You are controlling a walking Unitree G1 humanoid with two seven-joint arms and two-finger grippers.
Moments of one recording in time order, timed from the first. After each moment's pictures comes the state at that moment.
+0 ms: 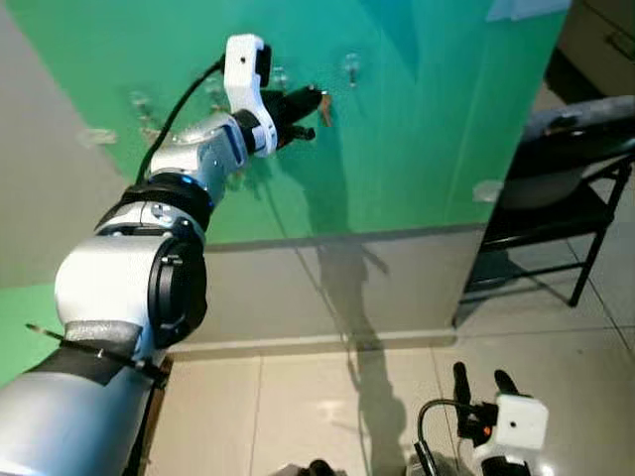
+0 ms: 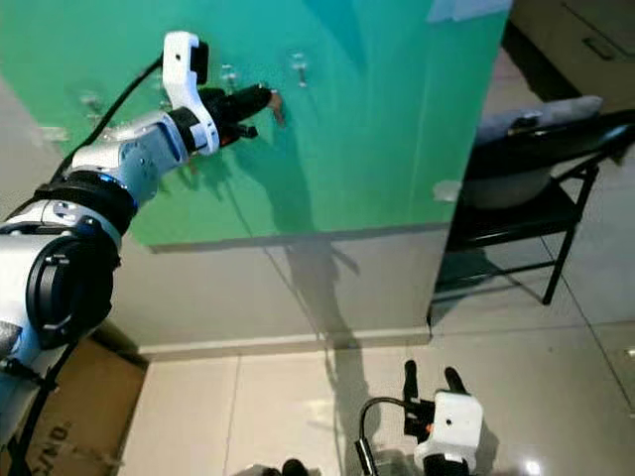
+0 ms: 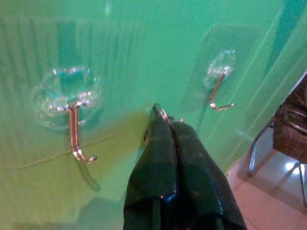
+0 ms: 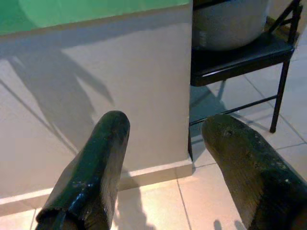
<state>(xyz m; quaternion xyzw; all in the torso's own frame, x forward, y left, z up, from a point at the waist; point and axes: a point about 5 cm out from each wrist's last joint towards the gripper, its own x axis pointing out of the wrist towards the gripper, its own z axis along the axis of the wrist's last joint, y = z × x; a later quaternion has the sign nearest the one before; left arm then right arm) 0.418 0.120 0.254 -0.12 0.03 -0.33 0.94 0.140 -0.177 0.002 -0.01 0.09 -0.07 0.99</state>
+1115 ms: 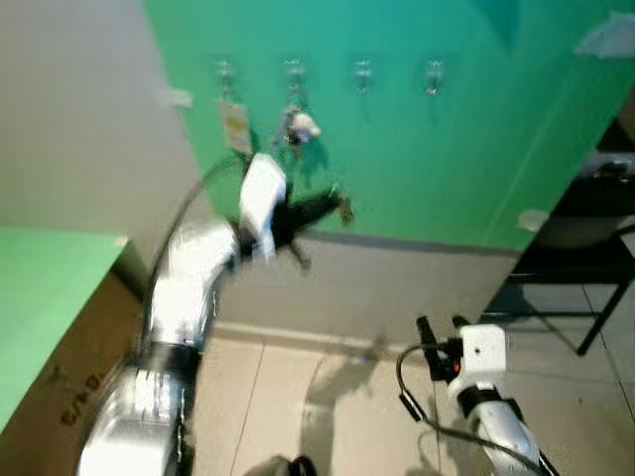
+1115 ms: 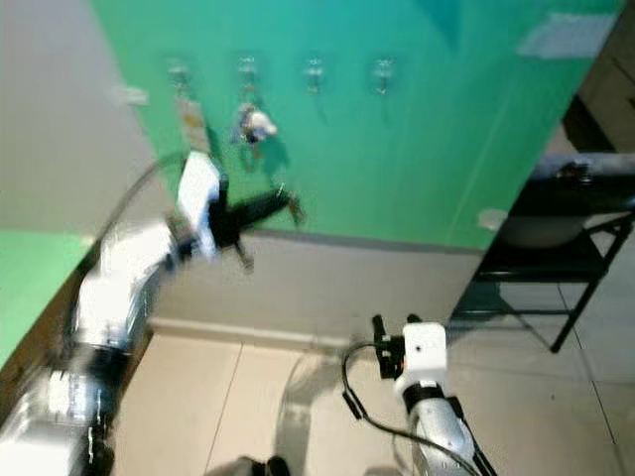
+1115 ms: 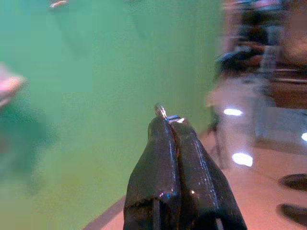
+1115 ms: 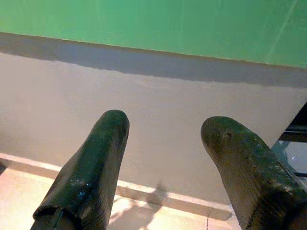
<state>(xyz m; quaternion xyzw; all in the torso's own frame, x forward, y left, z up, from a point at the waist) 0.323 0.115 0.146 0.04 -0.03 -0.42 0.90 0.208 -0.170 0.018 -0.02 0.11 0.04 0.99</state>
